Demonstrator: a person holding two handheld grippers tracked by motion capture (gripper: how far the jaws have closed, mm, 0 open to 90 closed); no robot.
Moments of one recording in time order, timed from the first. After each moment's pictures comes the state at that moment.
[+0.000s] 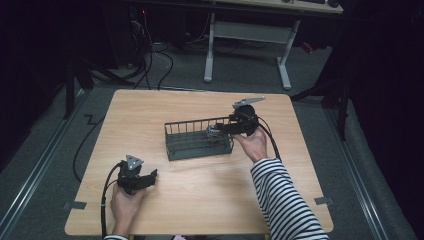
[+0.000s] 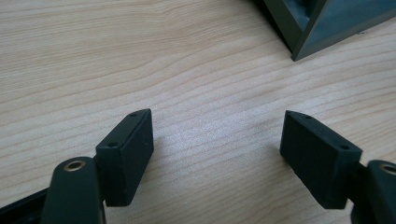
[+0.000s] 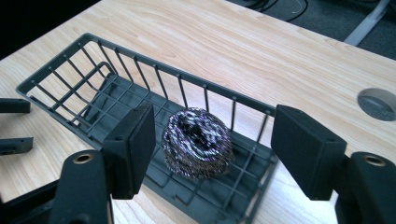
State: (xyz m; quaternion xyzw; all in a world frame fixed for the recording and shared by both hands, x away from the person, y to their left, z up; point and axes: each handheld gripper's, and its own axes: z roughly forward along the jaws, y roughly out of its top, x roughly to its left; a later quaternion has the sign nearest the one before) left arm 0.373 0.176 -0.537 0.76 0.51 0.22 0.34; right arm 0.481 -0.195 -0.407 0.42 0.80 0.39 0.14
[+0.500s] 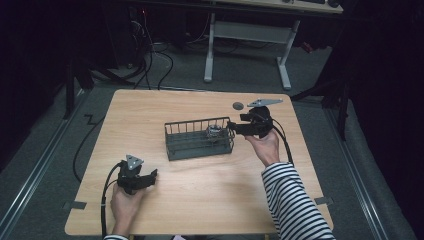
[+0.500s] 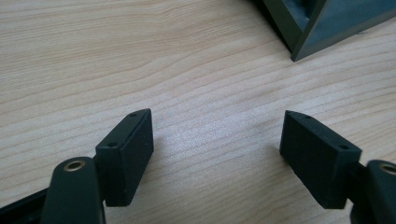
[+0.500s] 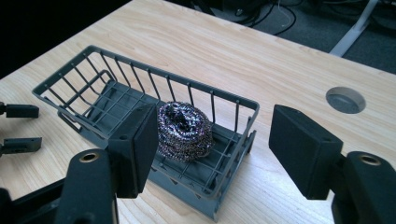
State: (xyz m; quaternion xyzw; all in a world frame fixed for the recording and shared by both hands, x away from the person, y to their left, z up) left arm 0.373 0.176 -0.537 0.76 0.50 0.22 0.34; right arm 0.461 -0.227 -0.392 0.43 0.79 0.42 0.16
